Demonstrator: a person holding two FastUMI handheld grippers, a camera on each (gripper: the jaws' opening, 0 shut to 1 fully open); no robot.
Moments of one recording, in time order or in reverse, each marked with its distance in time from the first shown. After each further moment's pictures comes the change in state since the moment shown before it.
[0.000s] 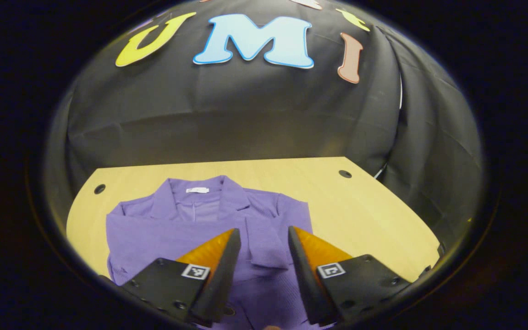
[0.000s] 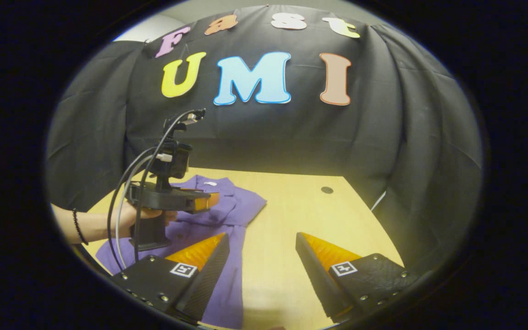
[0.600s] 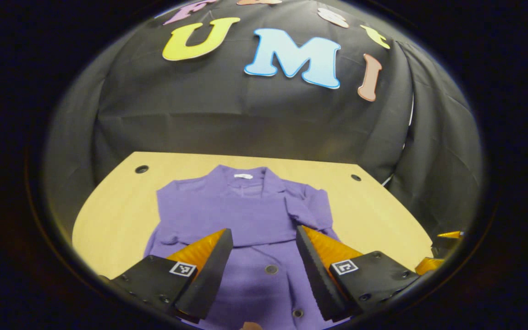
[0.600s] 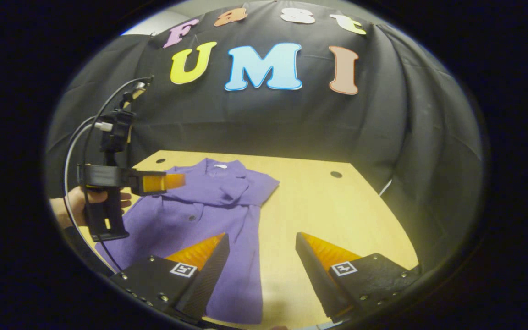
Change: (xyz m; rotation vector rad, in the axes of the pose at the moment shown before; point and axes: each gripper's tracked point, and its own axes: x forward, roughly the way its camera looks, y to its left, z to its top) left arm -0.136 0.086 -0.038 -0.084 -0.038 0.103; right arm -0.008 0.034 -0.054 -0.007 0.068 0.024
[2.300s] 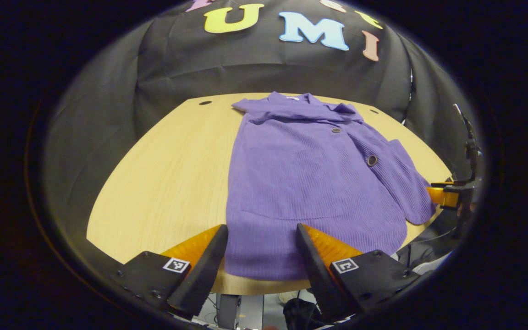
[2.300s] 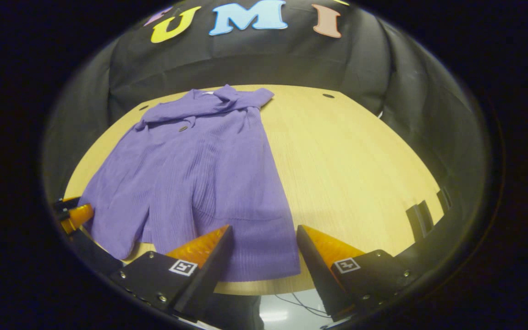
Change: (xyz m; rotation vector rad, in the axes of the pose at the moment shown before) left arm -0.195 0.145 -0.241 0.080 0.245 0.136; right arm -0.010 0.035 -0.179 0.150 0.348 -0.089
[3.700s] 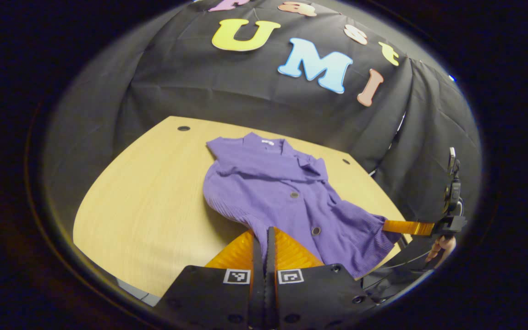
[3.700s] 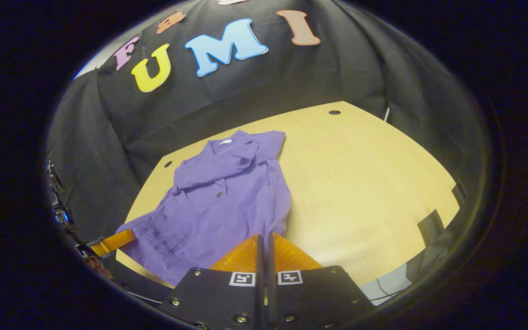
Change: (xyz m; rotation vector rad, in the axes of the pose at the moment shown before) left arm -0.049 -0.052 0.158 -0.222 -0.183 -0.216; right arm -0.059 0.031 0.122 0.196 -0.153 0.209
